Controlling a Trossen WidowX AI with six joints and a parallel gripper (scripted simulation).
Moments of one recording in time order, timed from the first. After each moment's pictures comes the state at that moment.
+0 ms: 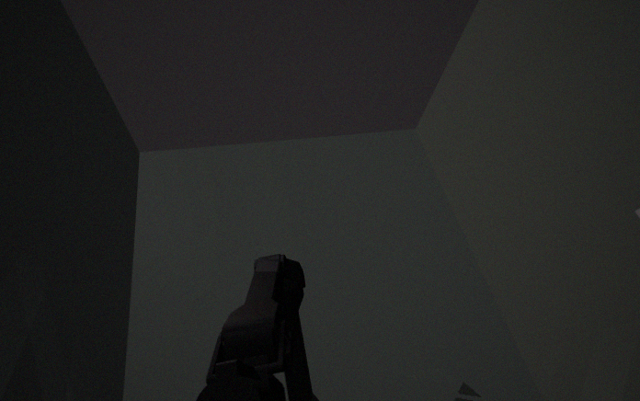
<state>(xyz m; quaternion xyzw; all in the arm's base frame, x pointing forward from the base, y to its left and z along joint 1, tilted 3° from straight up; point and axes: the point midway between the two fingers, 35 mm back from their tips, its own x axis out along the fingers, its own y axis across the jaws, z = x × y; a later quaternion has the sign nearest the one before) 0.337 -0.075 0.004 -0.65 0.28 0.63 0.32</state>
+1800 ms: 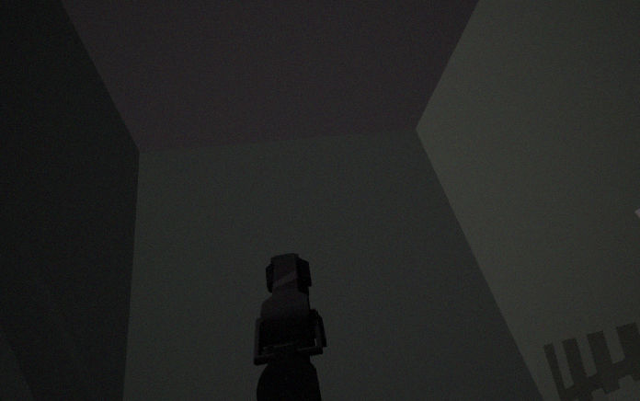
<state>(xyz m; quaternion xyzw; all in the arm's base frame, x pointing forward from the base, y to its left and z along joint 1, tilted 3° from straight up) 0.295 -0.032 0.020 -0.63 0.29 0.65 0.32</state>
